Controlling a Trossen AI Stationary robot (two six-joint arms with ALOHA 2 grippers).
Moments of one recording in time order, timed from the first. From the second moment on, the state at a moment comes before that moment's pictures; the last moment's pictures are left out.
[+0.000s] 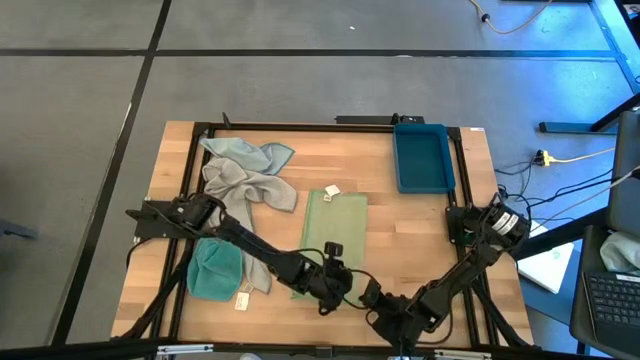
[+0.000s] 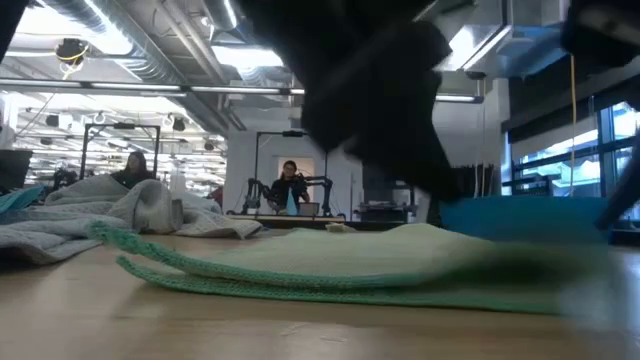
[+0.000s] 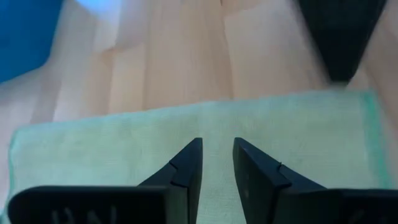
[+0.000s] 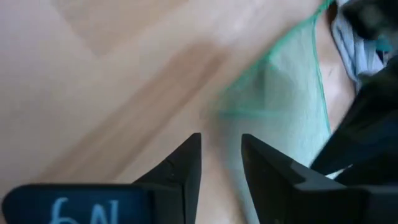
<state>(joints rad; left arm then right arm) -0.44 2.18 1.57 -0.29 -0.54 -0.06 0.88 1.96 1.07 -0.23 0.70 -0.27</state>
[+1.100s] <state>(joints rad) -0.53 2.11 1.57 -0.64 -0.64 -0.32 0.75 1.95 1.07 -0.16 0.41 -0.34</state>
